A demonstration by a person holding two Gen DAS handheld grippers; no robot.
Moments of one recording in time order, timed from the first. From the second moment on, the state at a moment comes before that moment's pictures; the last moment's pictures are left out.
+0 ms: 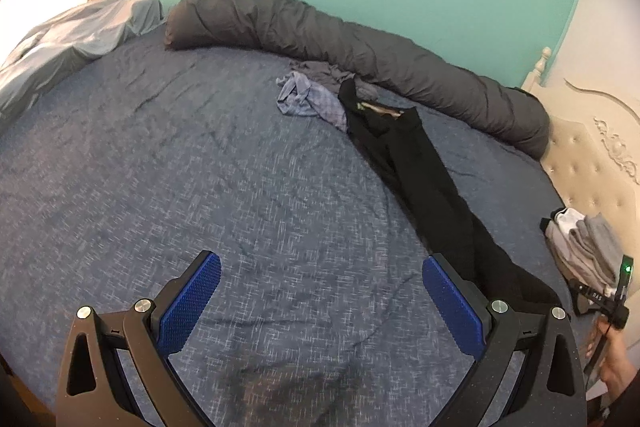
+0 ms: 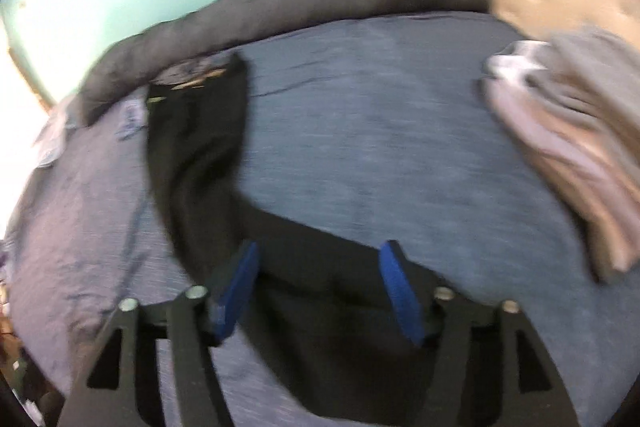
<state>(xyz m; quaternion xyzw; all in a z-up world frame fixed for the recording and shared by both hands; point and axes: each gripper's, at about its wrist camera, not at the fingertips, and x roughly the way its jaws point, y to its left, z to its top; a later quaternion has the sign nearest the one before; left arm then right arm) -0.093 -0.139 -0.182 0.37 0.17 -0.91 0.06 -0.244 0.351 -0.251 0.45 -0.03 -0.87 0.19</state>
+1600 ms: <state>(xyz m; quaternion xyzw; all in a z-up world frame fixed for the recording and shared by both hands) -0.159 -0.195 -0.334 0.39 0.21 -0.89 0.11 -0.375 0.023 -0.281 0.39 0.09 -0.86 0.32</state>
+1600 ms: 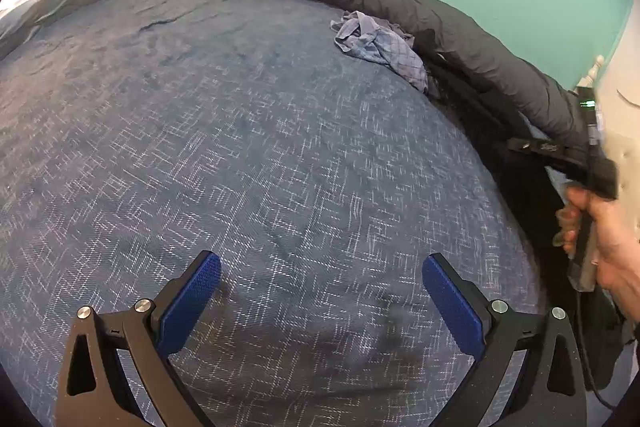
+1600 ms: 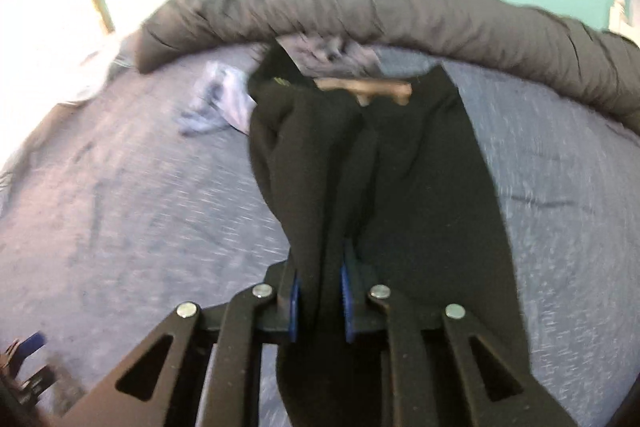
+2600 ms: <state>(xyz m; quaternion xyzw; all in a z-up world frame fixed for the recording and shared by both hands) -0.073 -0.181 -0.234 0.40 0.14 -0.90 0.08 -0.098 0.119 -0.266 0.46 0.07 -0.75 0.48</state>
